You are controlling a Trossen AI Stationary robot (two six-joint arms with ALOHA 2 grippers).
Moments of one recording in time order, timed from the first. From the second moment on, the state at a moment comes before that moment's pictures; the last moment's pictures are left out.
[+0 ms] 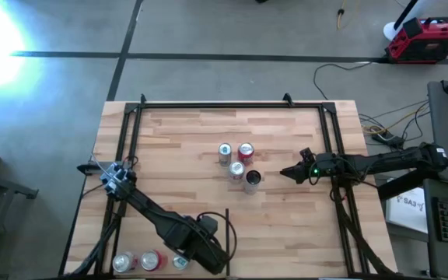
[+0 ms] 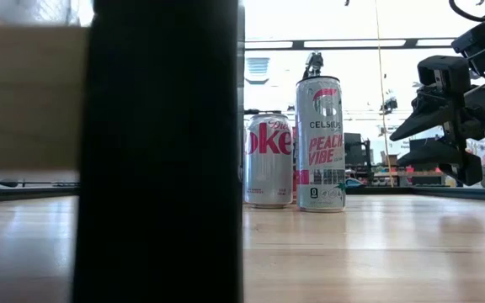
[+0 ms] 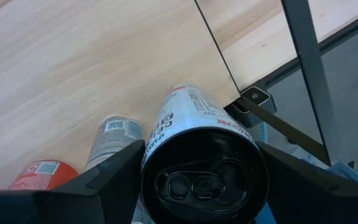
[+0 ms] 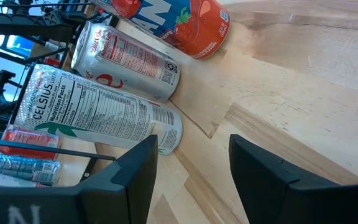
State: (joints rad) left arm -0.61 2.19 2.33 -1.45 0.04 -1.67; right arm 0.00 0.57 0.03 0.11 0.07 1.07
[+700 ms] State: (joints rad) left arm -0.64 2.18 2.35 -1.52 -0.07 -1.74; right arm 0.00 0.57 0.03 0.11 0.07 1.07
